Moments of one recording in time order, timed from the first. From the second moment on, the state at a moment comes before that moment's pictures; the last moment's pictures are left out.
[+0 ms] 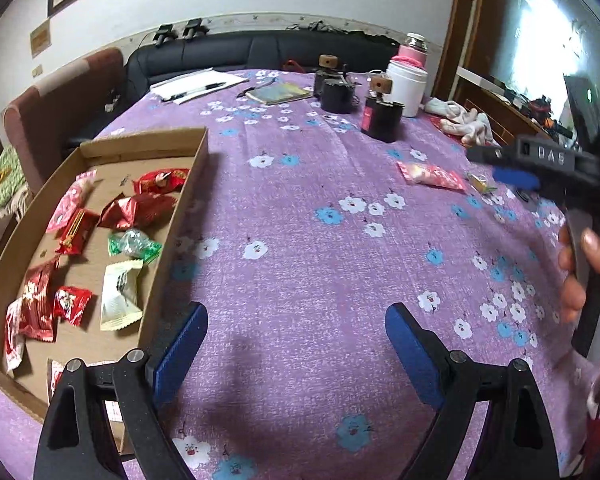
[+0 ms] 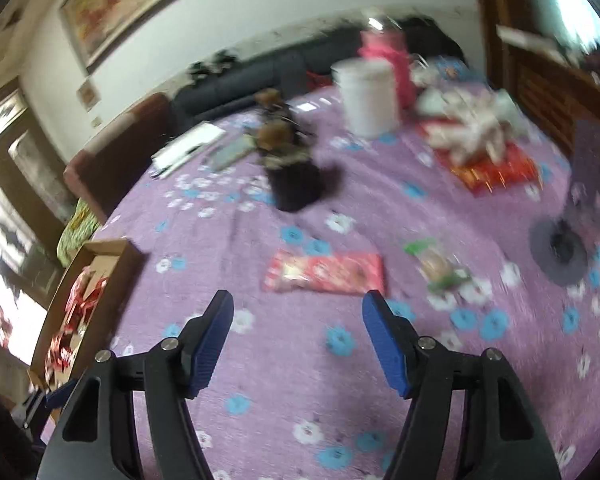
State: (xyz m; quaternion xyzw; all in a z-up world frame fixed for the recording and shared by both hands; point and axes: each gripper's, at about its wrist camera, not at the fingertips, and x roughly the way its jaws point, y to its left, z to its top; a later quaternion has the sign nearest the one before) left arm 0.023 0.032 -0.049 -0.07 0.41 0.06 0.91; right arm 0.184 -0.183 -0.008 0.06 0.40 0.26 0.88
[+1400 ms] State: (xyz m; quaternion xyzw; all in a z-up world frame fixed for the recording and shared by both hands) left arm 0.022 0.060 -0.016 -0.07 0.38 0.17 0.91; right arm 0.110 -0.177 -0.023 0.06 0.40 0.33 0.86
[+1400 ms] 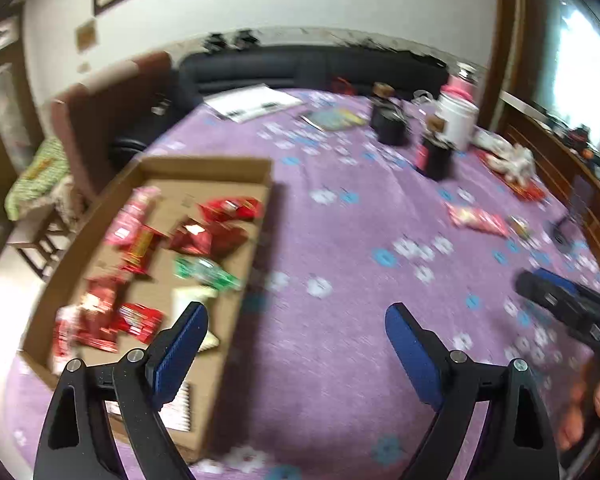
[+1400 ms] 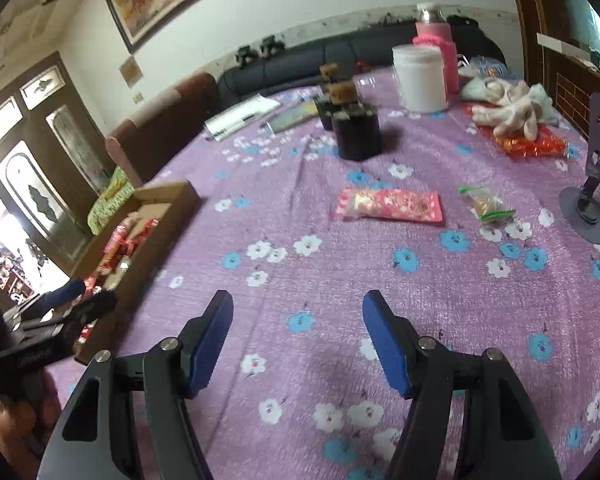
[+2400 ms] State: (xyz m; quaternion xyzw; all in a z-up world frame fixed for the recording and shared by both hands) left arm 0.022 0.105 0.003 -0.12 0.33 0.16 0.92; right arm 0.140 -0.213 -0.032 0.06 0.39 0.25 0.88
